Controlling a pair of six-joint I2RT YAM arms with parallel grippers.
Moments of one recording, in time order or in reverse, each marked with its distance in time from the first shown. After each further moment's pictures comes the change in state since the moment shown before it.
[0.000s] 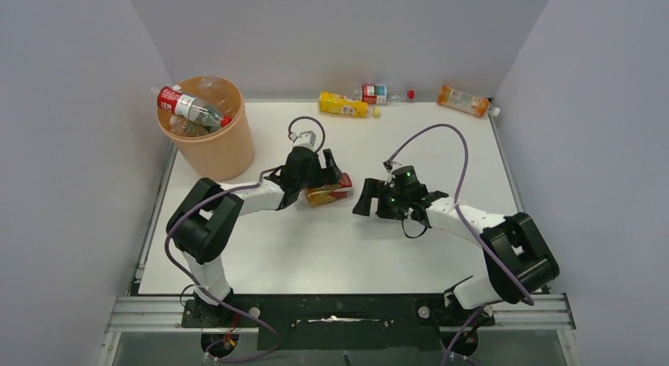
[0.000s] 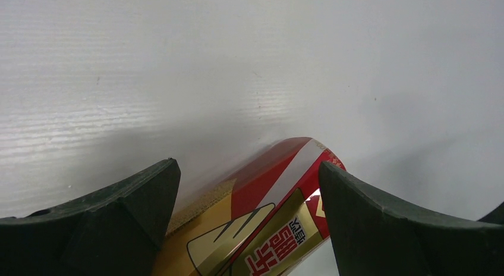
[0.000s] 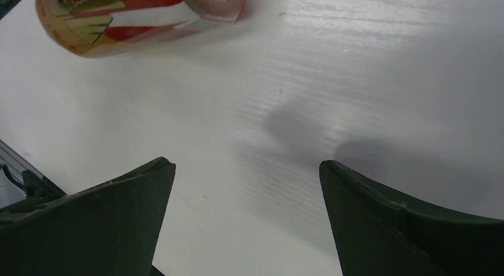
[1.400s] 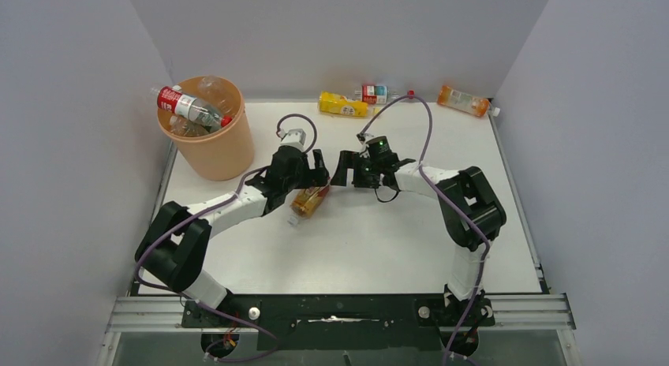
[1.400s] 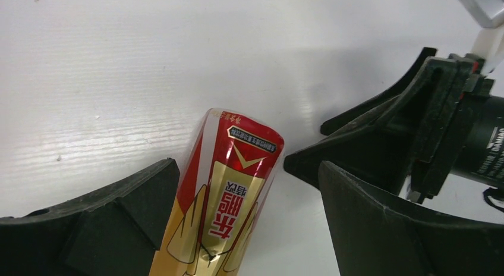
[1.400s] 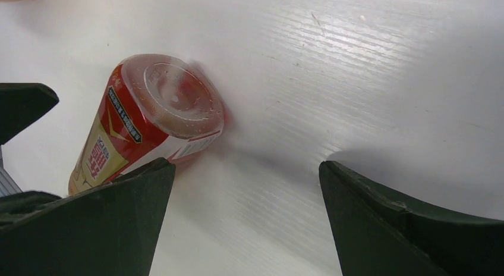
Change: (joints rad) left arm 0.008 -0.266 -0.094 -0.155 -0.051 0.101; right arm 0.011 0.486 0.458 0.079 -0.045 -0.055
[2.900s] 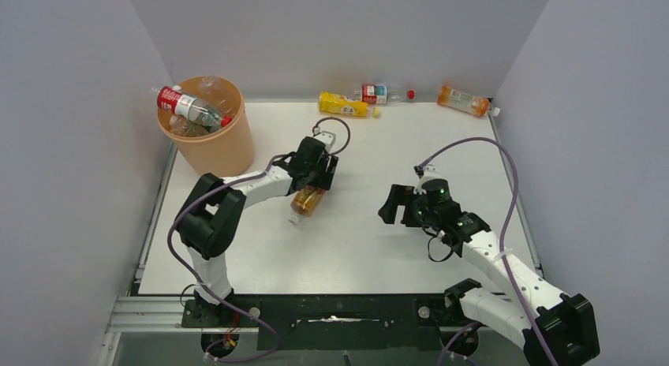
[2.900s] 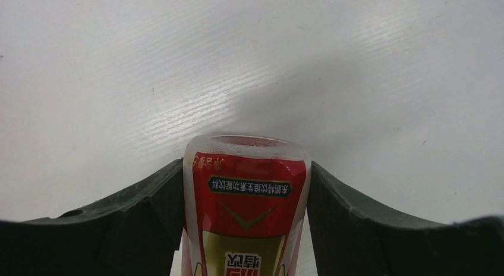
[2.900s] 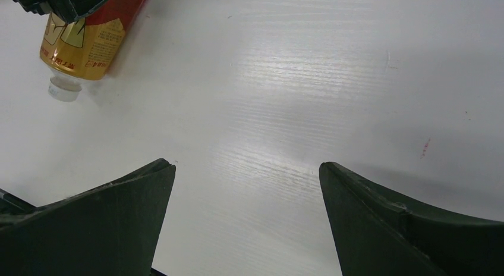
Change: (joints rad) left arm -0.030 0.302 0.292 -0.246 -0.013 0.355; right arm -0.056 -0.954 -0.555 -0.335 0.231 -0.031
